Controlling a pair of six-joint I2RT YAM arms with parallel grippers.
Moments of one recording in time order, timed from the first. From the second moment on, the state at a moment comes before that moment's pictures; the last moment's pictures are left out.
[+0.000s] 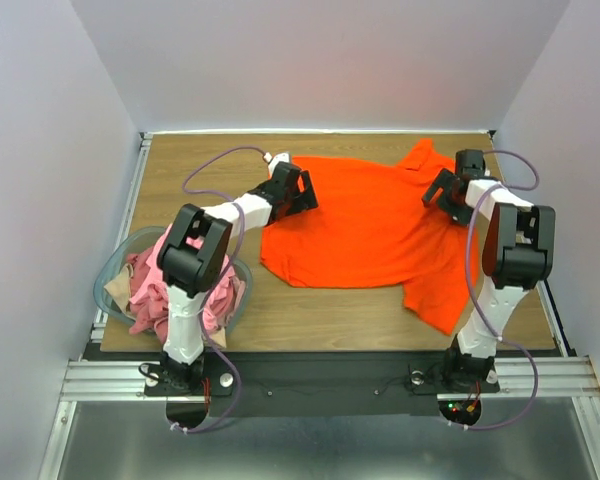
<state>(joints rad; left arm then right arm) -0.52 1.99 1.29 -0.03 -0.16 -0.65 -0.12 1.90 1.27 -0.40 0.07 0.52</state>
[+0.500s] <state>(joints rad) -0.48 2.23 1.72 -0.21 -0.20 -0.59 -0.20 2.12 1.59 -0.39 0.06 0.51</state>
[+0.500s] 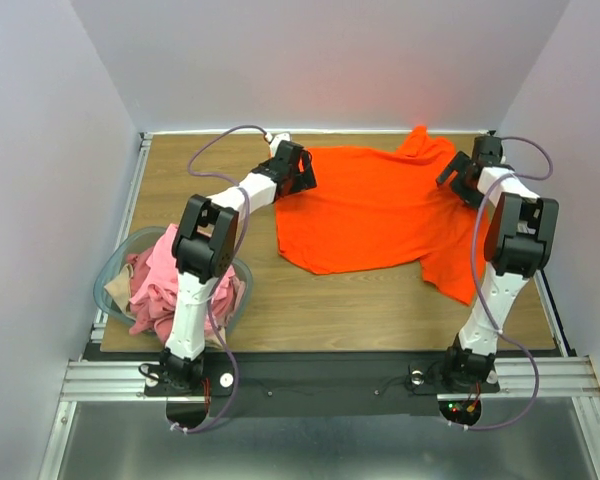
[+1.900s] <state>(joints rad) -0.80 1.95 1.32 -0.50 -0.46 -0.99 -0.20 1.12 0.67 -0.46 0.15 0.59</state>
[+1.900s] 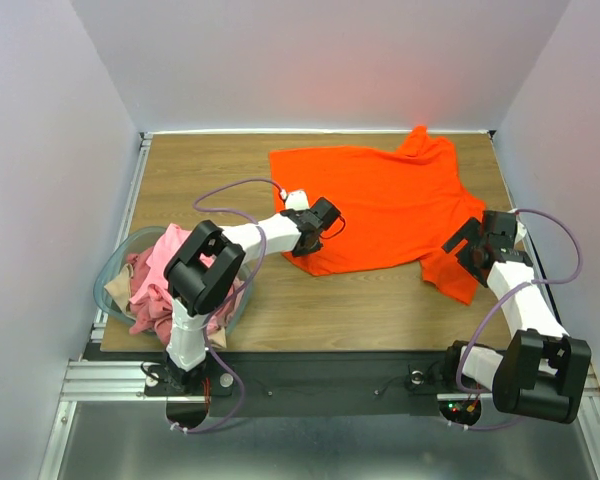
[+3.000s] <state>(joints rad) -0.89 1.82 1.21 -0.63 -0.50 -1.10 -0.20 1.12 0.67 -0.47 0.17 0.60</state>
